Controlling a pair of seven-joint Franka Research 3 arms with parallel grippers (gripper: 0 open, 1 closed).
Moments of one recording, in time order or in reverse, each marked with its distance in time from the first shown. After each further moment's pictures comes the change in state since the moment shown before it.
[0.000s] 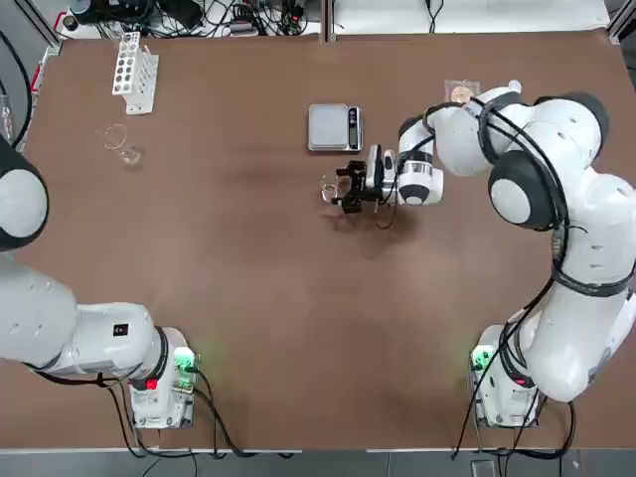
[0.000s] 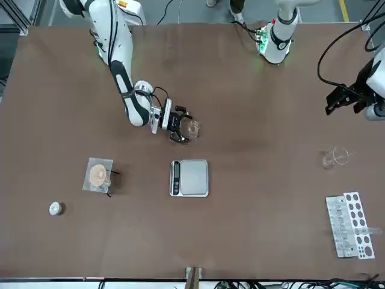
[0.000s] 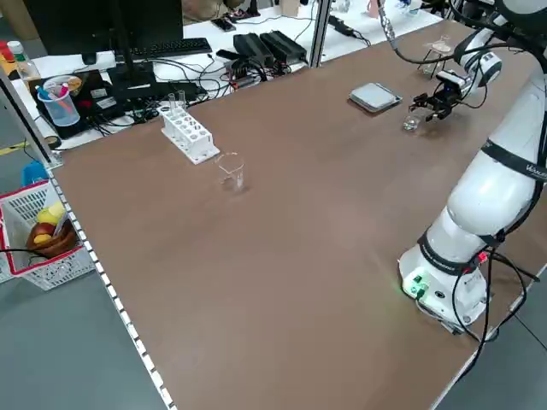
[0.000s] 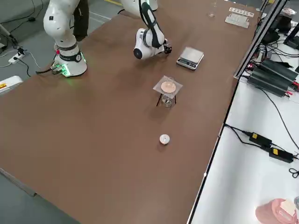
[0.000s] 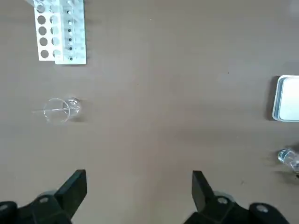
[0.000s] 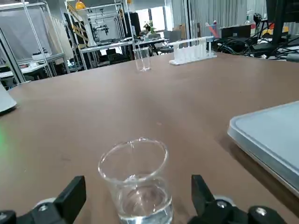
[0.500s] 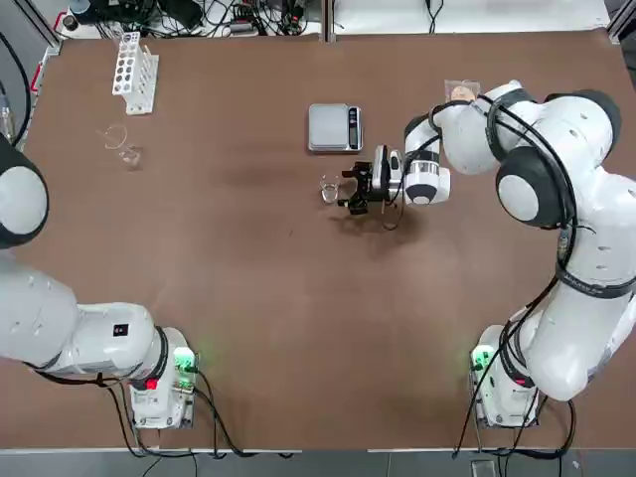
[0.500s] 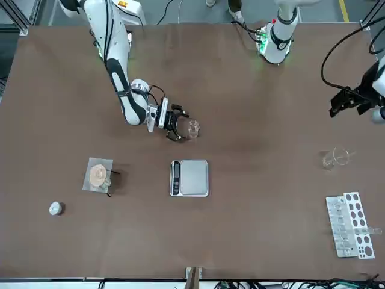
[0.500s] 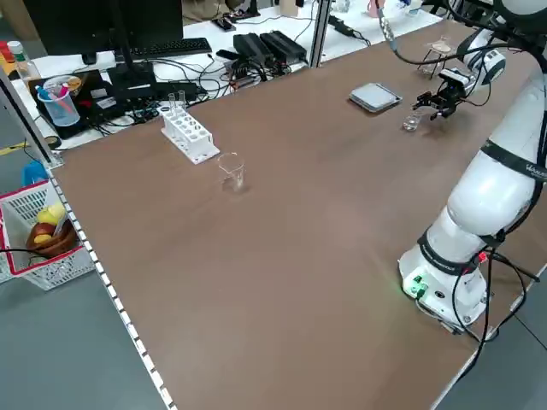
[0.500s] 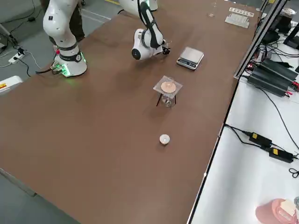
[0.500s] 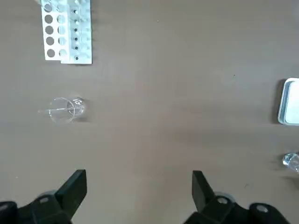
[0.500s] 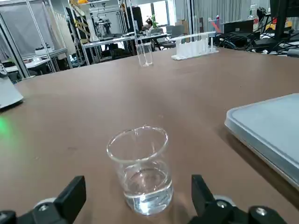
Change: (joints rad) left arm -0.004 0.002 0.007 -0.001 0.019 0.000 -0.001; right arm -0.031 -0.032 0.000 -0.053 -0.048 -0.002 0.003
